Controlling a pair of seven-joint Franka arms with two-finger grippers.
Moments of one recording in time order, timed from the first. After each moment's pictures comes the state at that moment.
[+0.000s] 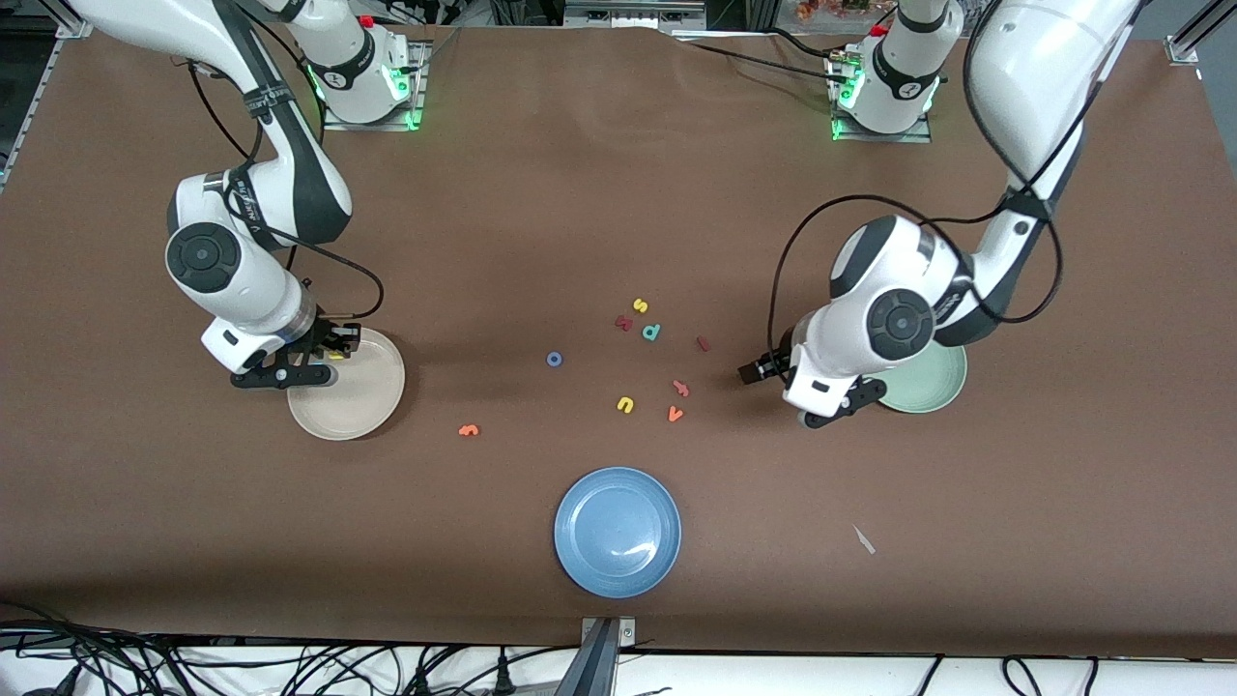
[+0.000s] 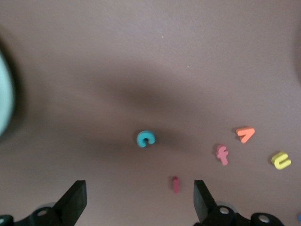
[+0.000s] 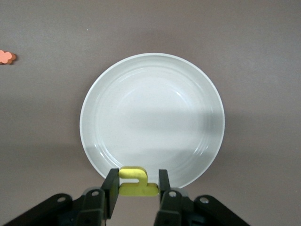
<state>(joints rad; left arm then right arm) 0.01 0.64 -0.48 -1.64 0.07 2.09 -0.91 0.03 0.32 0.16 -1.99 -0.19 2.27 0.22</state>
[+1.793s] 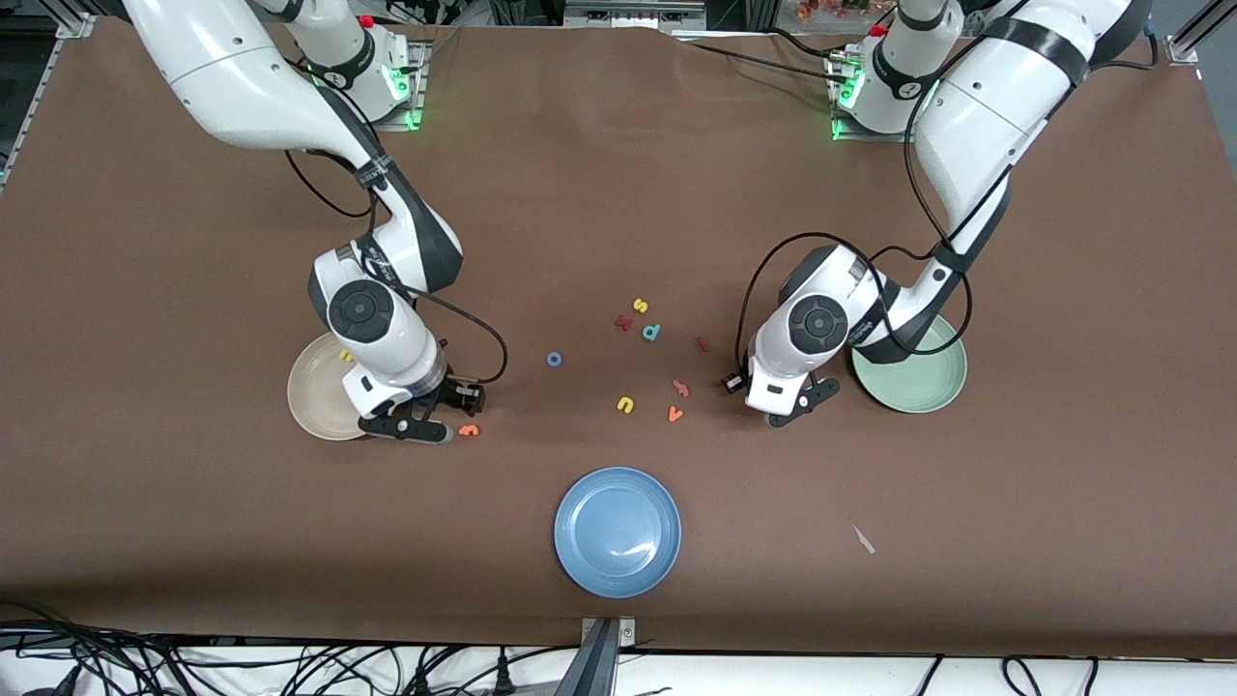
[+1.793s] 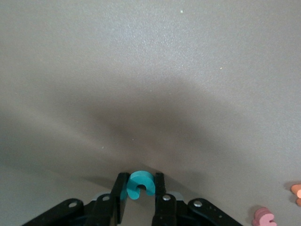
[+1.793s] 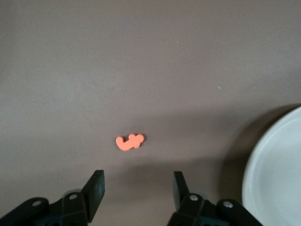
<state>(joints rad) -0.02 0.77 -0.48 -1.72 0.32 2.32 -1.18 0.15 0.70 0.27 -1.63 -0.28 2.40 0.69</state>
